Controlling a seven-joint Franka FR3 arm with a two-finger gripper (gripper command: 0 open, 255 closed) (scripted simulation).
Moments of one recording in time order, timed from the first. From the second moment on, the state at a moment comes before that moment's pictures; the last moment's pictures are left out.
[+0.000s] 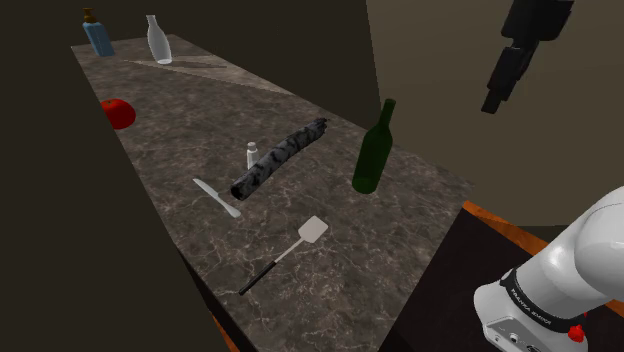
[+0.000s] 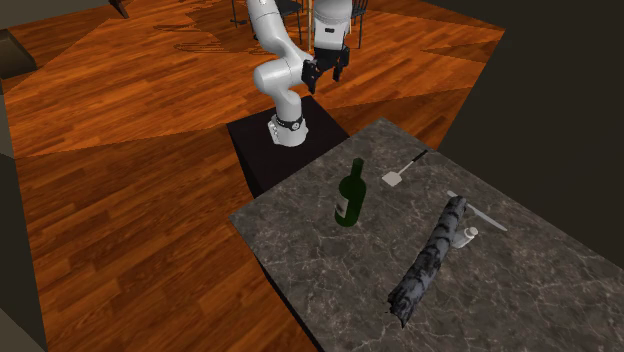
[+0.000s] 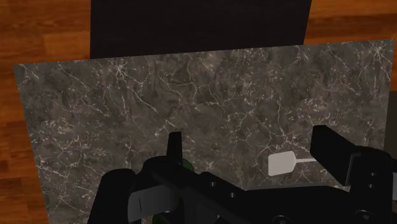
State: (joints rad) arm -0.02 -0.79 0.01 -2.34 0.02 1.43 -0.16
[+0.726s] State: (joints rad) arm -0.03 -0.45 0.00 -2.19 0.00 1.62 -0.18
